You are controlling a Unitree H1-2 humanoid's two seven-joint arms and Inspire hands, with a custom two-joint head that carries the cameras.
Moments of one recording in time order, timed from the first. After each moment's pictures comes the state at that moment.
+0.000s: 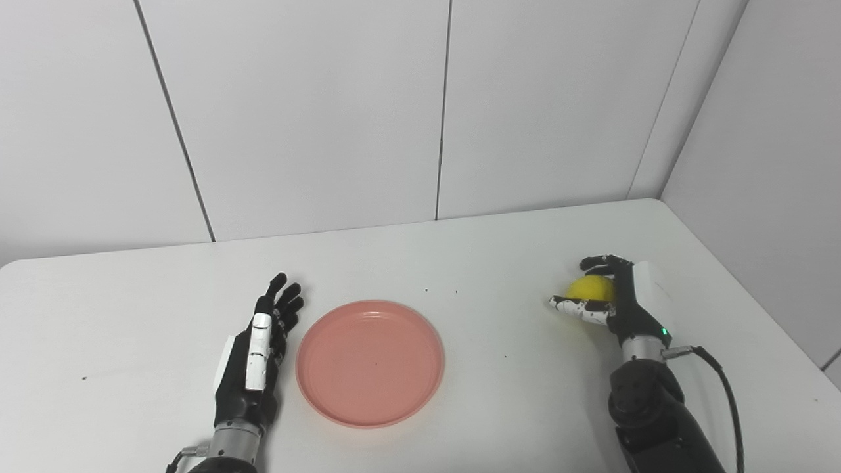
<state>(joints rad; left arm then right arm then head) -0.23 -0.05 -0.07 0.09 -0.10 0.02 -0.10 -0.27 -0.28 -0.06 0.12 -0.54 0.34 -0.30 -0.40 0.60</state>
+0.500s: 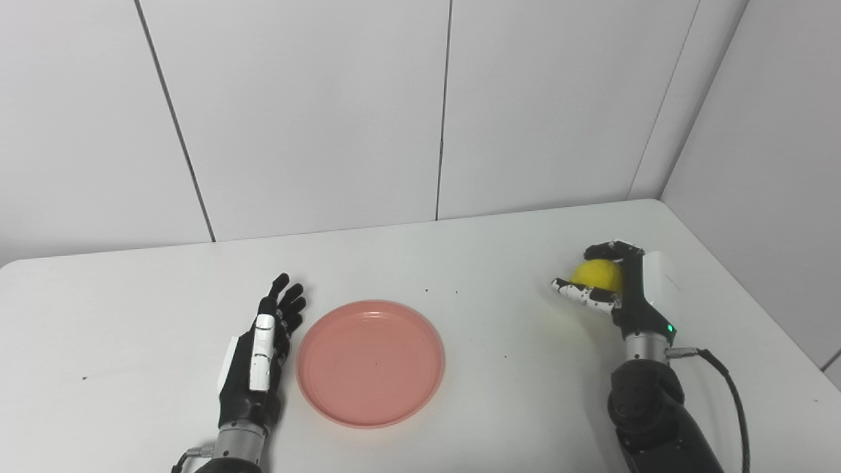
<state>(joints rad) -0.23 -0.06 -0.07 0.12 -0.09 -0.02 -0.09 -0.27 -0.27 -0.07 0.10 -0.52 0.17 -0.43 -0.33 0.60</state>
